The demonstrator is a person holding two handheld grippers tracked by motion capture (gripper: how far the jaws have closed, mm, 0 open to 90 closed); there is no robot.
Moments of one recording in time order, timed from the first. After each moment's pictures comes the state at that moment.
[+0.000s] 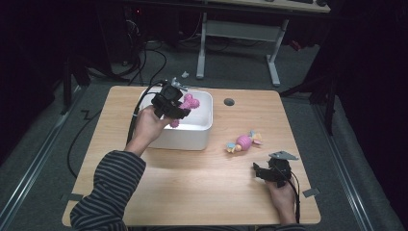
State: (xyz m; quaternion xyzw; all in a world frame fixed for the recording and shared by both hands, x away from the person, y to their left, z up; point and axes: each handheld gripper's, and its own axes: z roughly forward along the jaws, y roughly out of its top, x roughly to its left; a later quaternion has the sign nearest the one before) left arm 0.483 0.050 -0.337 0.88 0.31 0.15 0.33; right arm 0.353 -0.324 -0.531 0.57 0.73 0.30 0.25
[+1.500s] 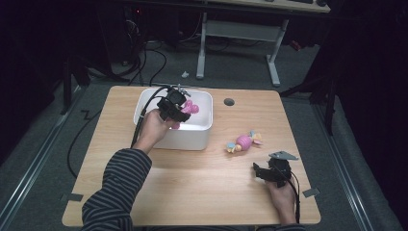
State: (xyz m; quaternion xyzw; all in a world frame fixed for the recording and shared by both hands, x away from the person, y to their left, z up) left arm 0.506 0.039 -0.377 0.89 0.32 0.14 0.29; right arm 0.353 -0.324 -0.531 0.57 0.73 0.30 0.25
